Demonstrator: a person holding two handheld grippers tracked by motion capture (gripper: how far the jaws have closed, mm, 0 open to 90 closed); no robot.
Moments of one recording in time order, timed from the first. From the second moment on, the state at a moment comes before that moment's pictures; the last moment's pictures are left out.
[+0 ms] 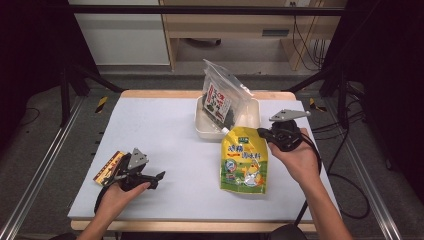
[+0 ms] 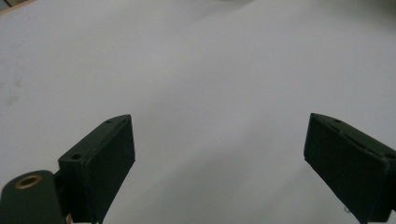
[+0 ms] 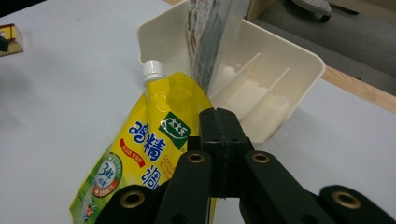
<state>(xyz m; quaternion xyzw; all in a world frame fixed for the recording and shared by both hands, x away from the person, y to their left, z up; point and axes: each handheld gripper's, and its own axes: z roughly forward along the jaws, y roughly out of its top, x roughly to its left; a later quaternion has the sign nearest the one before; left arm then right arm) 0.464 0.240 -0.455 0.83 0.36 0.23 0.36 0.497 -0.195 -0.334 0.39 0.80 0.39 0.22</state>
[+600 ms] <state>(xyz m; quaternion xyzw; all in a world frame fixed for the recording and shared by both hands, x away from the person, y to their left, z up) 0.463 0.240 -0.437 0.83 0.34 0.22 0.38 0.516 -0.148 -0.314 0.33 0.83 0.38 0.23</state>
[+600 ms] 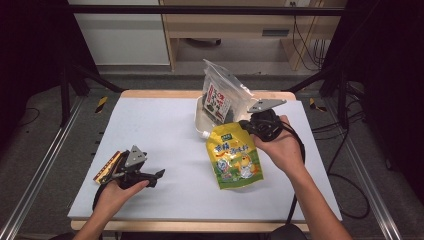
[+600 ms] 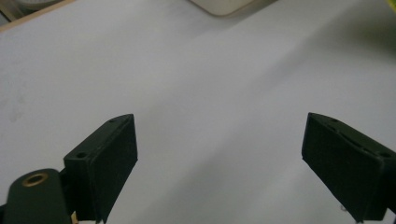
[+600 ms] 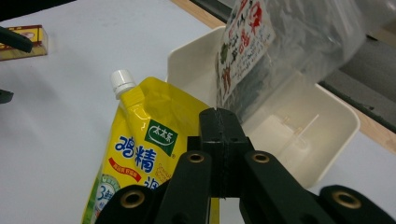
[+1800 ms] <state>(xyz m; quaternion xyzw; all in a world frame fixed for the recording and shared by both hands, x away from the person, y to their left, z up) 0.492 0.167 -0.364 0.89 0.22 0.16 0.37 0.482 -0.129 -0.301 0.24 0.84 0.44 0.22</state>
